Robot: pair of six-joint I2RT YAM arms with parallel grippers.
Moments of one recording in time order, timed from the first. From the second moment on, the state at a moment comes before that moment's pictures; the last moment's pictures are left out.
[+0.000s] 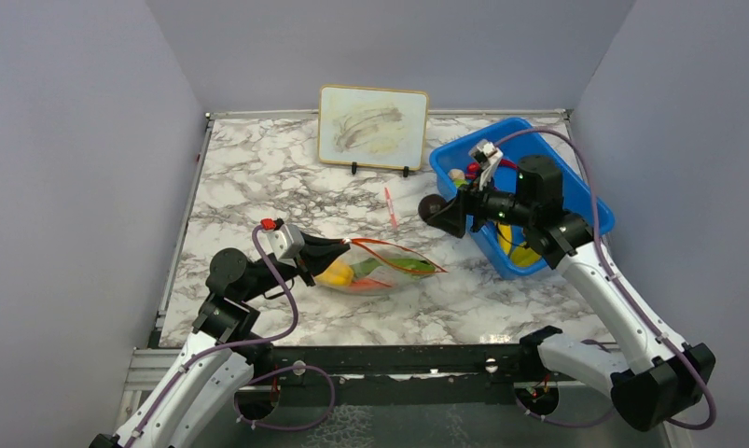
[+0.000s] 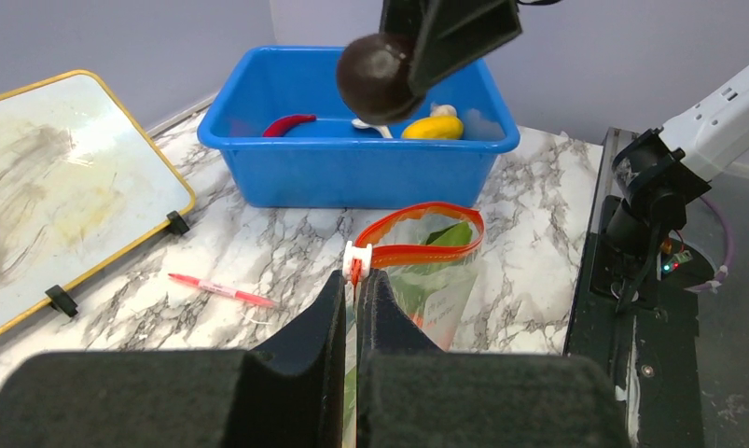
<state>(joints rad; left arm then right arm) -0.47 0.46 0.43 0.17 0.62 -0.11 0.38 1.05 1.01 -0.36 -0.60 0.13</state>
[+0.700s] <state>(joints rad) -0.47 0.47 0.43 0.17 0.61 -0.10 0.62 1.05 0.93 -0.31 -0.79 0.14</state>
